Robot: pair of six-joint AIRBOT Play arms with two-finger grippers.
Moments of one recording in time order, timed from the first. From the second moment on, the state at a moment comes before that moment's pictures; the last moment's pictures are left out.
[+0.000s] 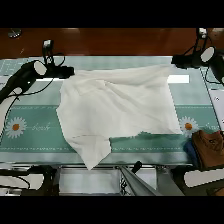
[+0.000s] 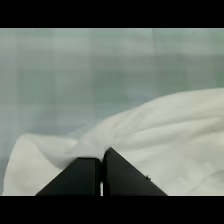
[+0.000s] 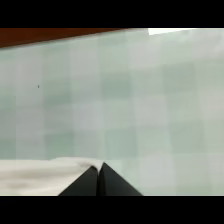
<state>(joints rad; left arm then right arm) -0.08 -1.58 1.25 1.28 -0.60 -1.46 -0.11 -1.66 1.51 -1.42 0.75 1.54</state>
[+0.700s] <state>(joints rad) -0.04 -1.55 1.25 1.29 -1.22 -1.50 -0.11 -1.64 1.51 -1.51 1.29 1.53</state>
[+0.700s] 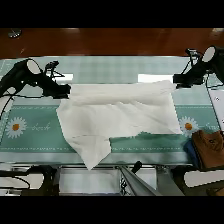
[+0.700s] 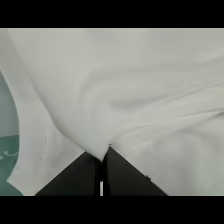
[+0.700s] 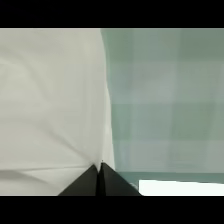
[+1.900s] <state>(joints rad) 0.18 -0.88 0.38 1.03 -1.26 -1.45 -0.40 -1.40 1.18 -1.20 1.43 1.25</state>
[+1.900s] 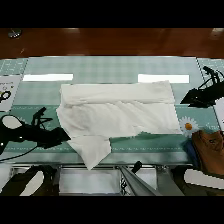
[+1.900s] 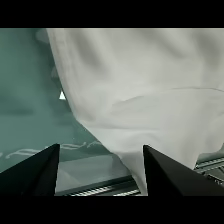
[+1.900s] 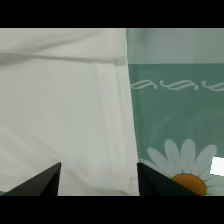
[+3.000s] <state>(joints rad) -0.09 -1.01 0.32 0.75 -1.01 -1.42 -0.52 -1.40 1.05 -1.20 1.43 1.23</state>
